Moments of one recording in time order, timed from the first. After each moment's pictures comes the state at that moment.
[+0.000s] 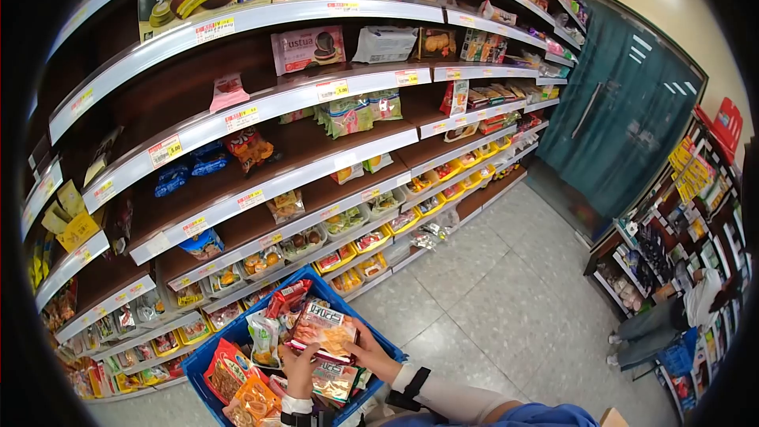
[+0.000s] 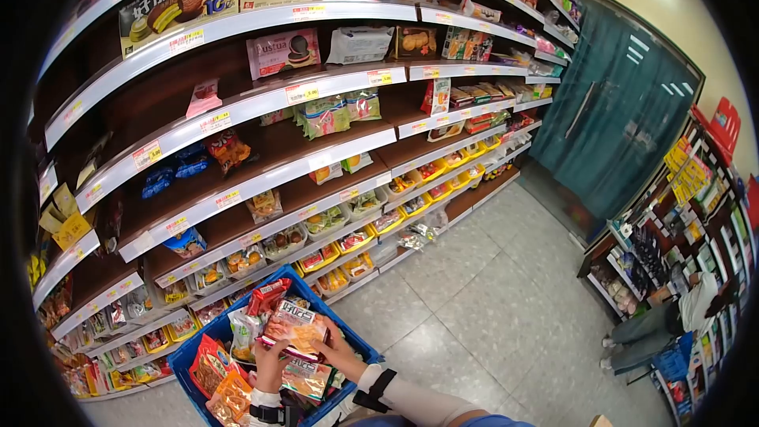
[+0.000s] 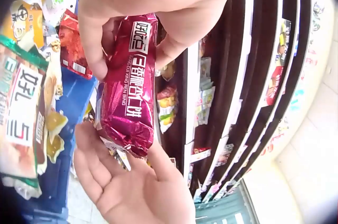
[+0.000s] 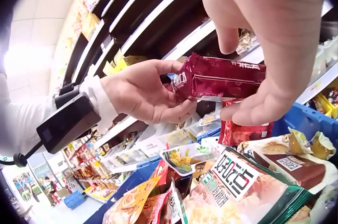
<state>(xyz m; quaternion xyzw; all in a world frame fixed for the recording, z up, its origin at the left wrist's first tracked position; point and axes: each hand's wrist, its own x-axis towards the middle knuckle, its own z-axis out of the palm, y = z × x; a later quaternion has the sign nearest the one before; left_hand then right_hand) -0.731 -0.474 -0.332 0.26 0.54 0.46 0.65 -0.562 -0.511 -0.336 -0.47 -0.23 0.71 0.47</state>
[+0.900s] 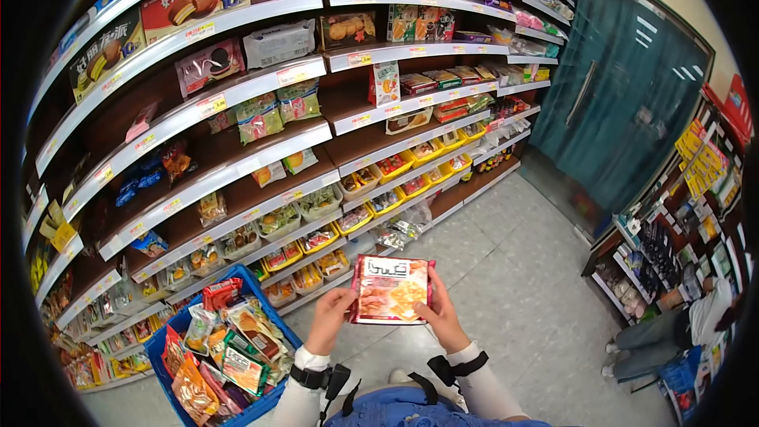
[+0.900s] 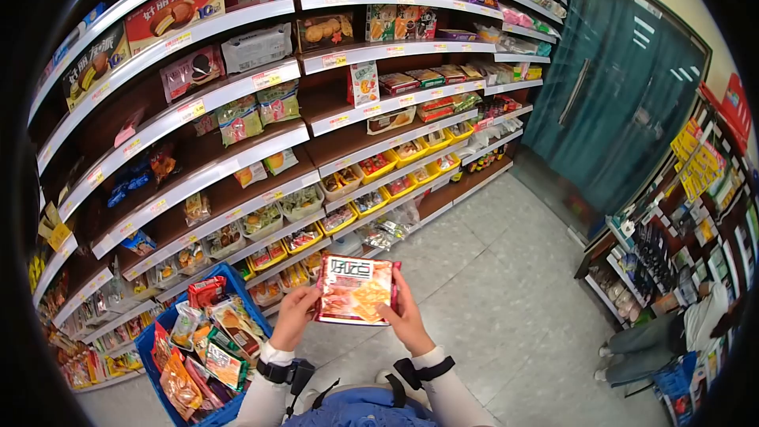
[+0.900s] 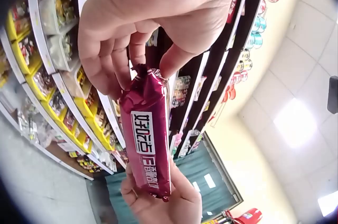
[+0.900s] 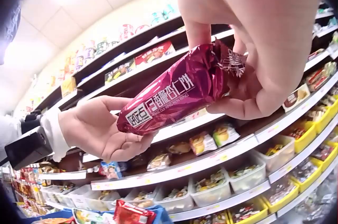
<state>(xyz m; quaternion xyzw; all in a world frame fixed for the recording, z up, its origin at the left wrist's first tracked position) -0.409 -0.496 -0.263 0.43 0.39 0.37 0.72 -0.206 -0.594 -0.267 -0.44 -0.40 0.45 0.67</state>
